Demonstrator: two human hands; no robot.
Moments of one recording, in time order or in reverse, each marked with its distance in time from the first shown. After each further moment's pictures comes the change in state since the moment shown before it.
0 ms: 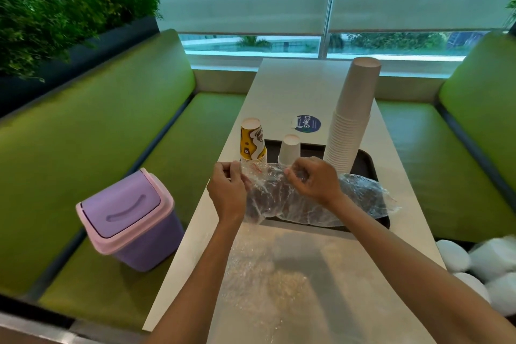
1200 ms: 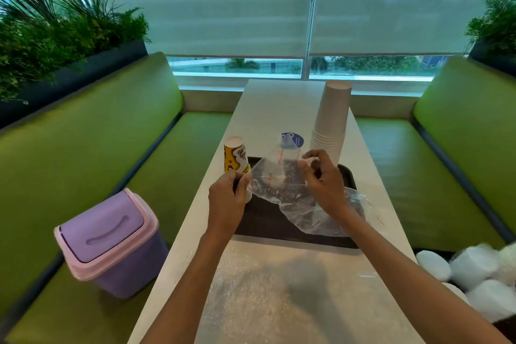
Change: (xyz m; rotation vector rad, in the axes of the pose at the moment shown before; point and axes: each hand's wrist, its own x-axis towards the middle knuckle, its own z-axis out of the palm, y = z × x) left_hand -0.011 0.020 0.005 0.200 -0.301 0.381; right_hand 0.009 -0.007 -0.058 0.261 0.131 0.291
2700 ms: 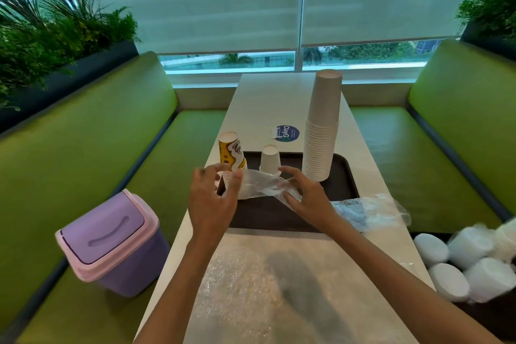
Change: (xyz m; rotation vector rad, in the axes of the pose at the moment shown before) left_hand -0.016 0.011 -0.021 0.147 0.135 0.004; right_hand -0.046 -0.003 0.009 -0.092 -0.296 -0.012
